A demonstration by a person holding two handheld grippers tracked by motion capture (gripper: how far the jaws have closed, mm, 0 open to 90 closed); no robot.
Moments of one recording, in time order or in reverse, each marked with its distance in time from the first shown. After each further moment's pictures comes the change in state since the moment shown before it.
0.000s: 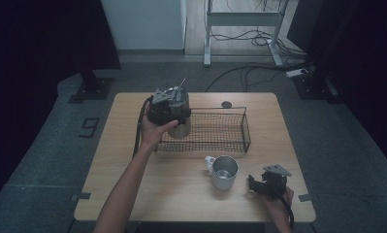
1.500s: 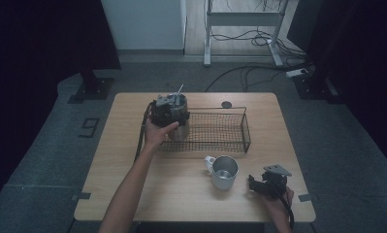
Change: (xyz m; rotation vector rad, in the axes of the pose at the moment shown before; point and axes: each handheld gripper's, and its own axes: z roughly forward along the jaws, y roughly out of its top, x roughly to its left) left arm 0.022 -0.033 0.039 0.064 0.050 -0.043; right arm 0.000 0.000 0.000 0.000 -0.004 0.004
